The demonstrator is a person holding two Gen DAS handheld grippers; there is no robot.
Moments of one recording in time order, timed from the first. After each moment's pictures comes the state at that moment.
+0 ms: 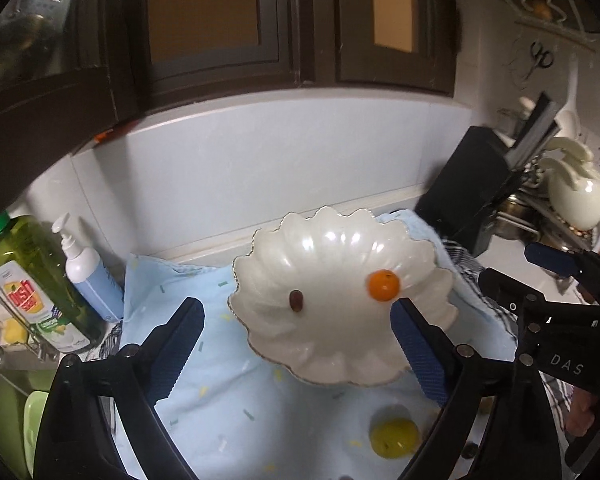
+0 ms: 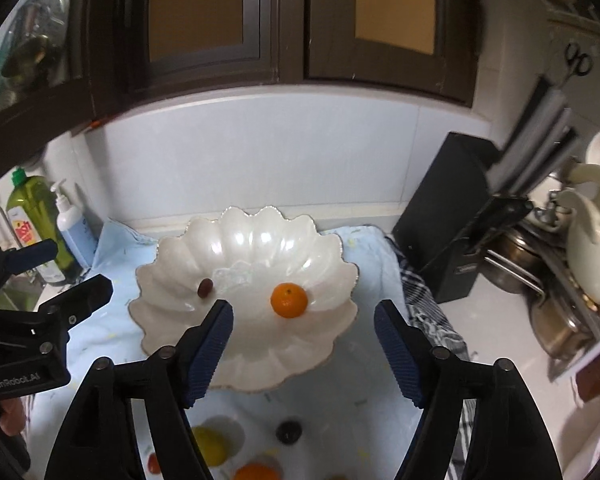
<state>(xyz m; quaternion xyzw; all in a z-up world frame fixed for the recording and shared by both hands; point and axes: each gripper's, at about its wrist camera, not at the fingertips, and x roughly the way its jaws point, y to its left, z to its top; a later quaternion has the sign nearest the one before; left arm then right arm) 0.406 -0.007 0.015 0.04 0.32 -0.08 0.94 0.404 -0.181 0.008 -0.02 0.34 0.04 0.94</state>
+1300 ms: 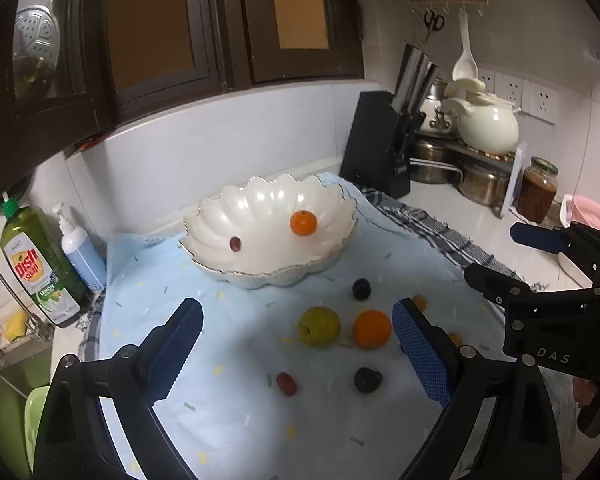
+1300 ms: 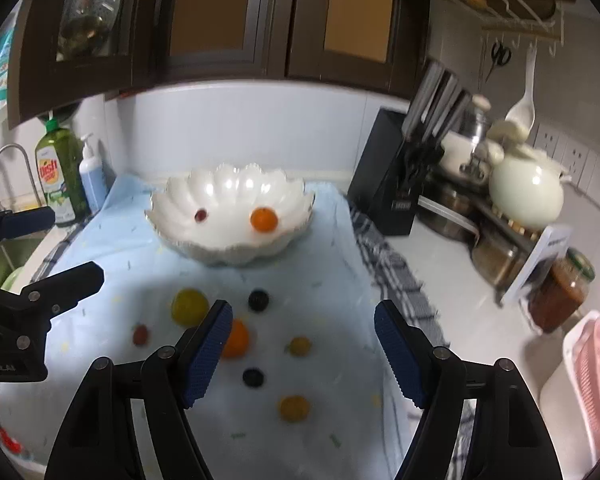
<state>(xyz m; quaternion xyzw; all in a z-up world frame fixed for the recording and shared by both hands) 0.262 -0.044 -0.013 0.10 0.30 -0.15 0.94 0.237 -0.213 -0.022 -0.05 0.32 0.01 0.95</state>
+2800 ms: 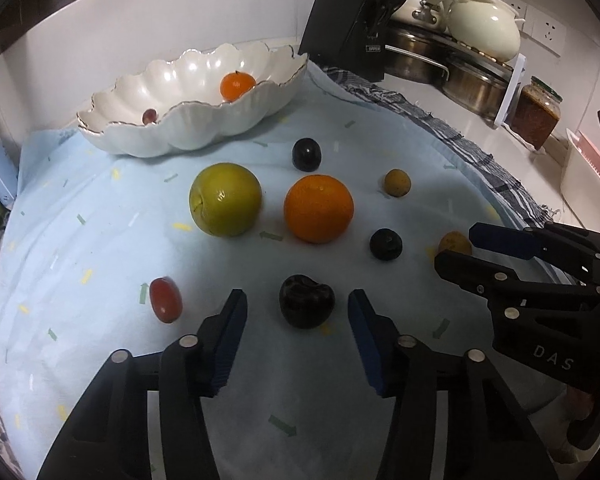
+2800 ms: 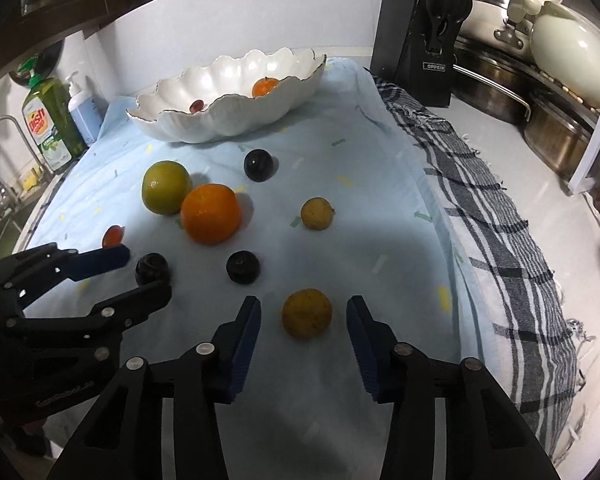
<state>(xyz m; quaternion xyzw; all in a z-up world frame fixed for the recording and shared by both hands) 0.288 -0.092 -0.138 0.08 0.44 -0.19 0.87 0.254 -0.236 -0.132 0.01 0.45 0.06 0.89</state>
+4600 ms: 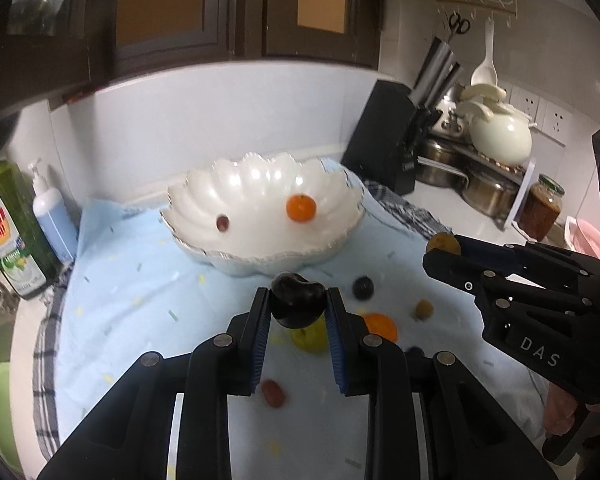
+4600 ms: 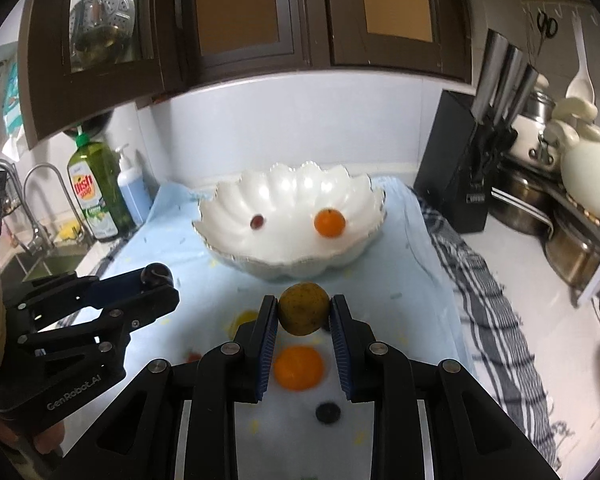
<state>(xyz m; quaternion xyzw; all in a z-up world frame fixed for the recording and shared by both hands) 0.300 -0.034 -0.039 0.04 0.31 -0.16 0.93 0.282 -0.182 -0.036 0.00 0.32 0.10 0.94</state>
